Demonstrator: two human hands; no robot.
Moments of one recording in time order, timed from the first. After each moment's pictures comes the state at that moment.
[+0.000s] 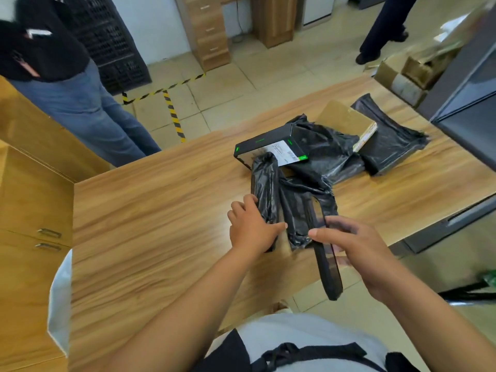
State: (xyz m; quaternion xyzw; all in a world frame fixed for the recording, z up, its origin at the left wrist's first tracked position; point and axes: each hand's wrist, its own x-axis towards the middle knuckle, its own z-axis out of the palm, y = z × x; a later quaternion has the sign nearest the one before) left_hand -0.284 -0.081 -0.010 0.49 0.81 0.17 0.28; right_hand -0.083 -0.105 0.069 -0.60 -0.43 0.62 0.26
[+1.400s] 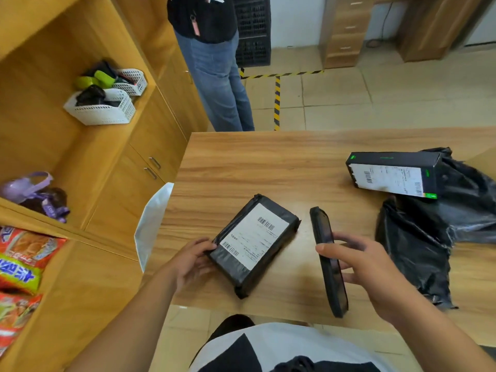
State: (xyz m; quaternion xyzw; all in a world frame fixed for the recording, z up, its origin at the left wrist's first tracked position) left_hand -0.522 -0.295 -0.062 -0.06 0.68 0.51 0.52; right_hand -0.216 -0.108 0.066 -0.50 -0.52 0.68 0.10
